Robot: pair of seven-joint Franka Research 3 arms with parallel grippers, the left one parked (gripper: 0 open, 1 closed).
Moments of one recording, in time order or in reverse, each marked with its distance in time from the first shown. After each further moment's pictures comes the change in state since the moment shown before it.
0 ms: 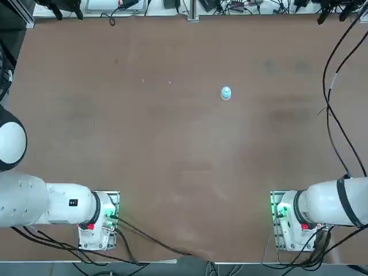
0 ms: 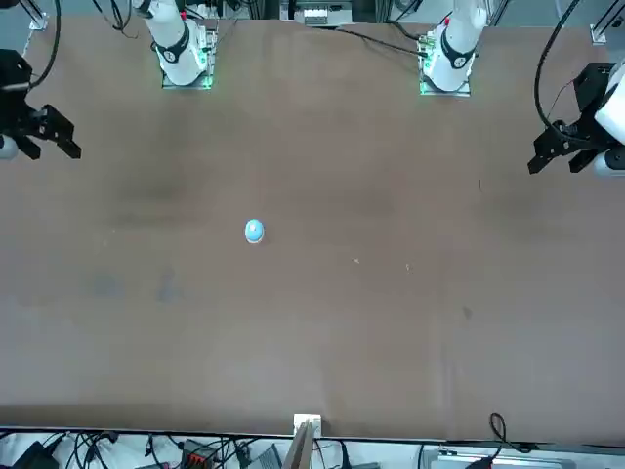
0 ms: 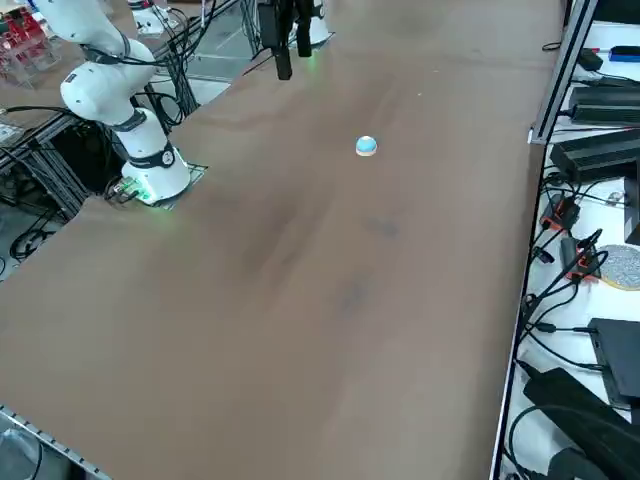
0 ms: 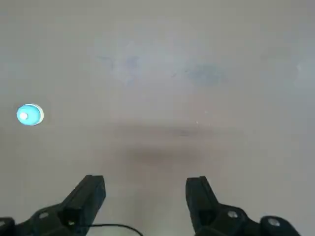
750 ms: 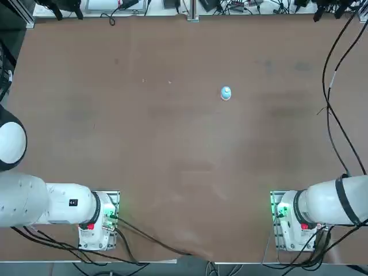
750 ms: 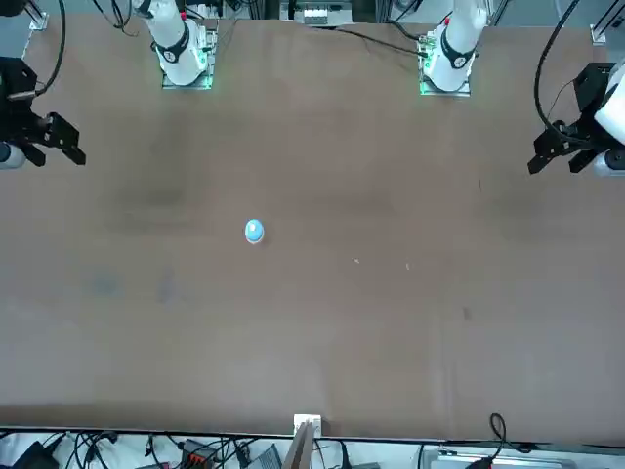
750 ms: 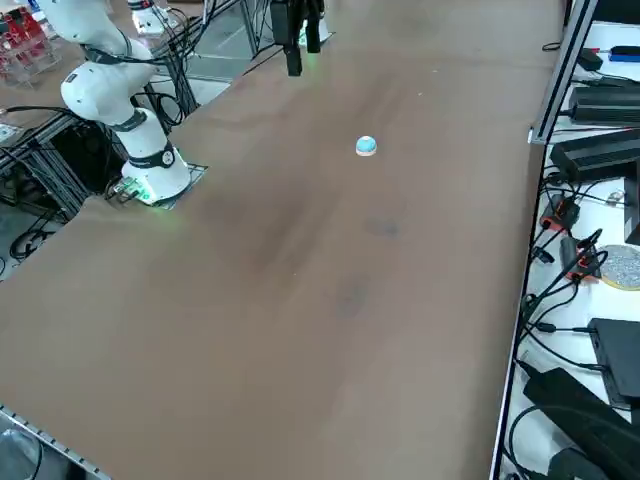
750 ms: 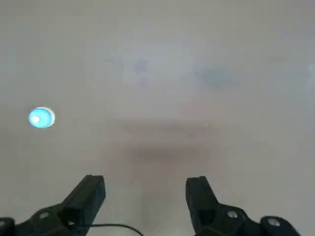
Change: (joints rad) arm 0.011 0.037 0.005 0.056 0.037 -0.028 0.026
